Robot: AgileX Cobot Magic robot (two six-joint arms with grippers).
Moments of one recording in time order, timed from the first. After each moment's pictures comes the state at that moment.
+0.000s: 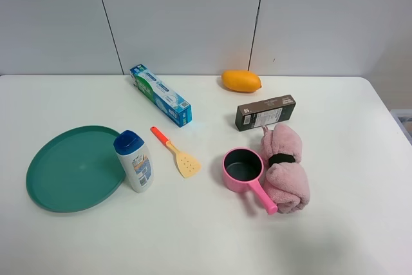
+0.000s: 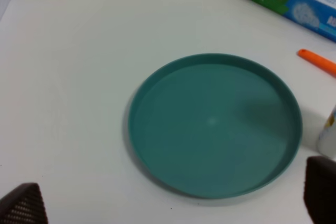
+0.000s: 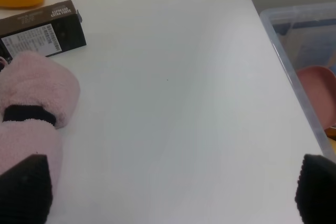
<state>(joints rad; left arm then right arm) 0.17 -0.01 -0.51 -0.09 1.06 0.13 -0.02 0.00 -0.50 -0.07 1.07 0.09</state>
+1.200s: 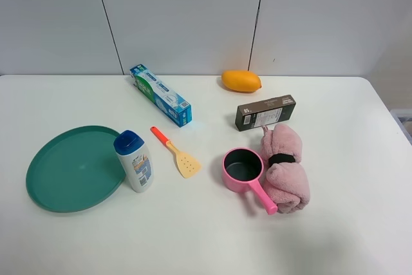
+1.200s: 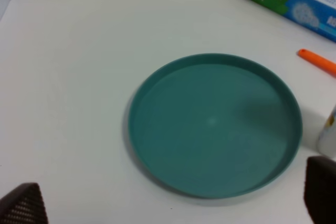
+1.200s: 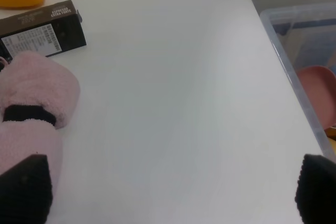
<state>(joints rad) 0.17 -0.01 -0.51 -0.09 1.06 0.13 -0.02 0.00 -0.50 -0.07 1.07 0.09</state>
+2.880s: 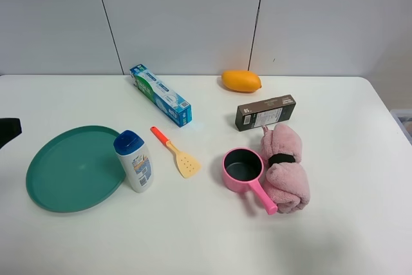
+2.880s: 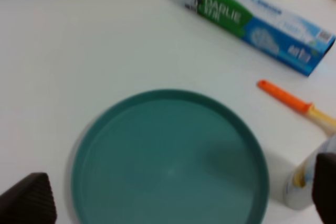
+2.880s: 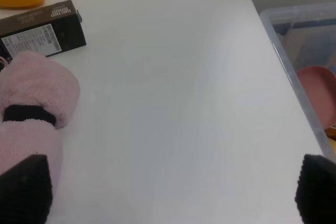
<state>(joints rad) 0.16 0.59 -0.53 -0.38 0.65 0.40 -0.02 0.00 -0.50 -0.07 1.07 0.09</state>
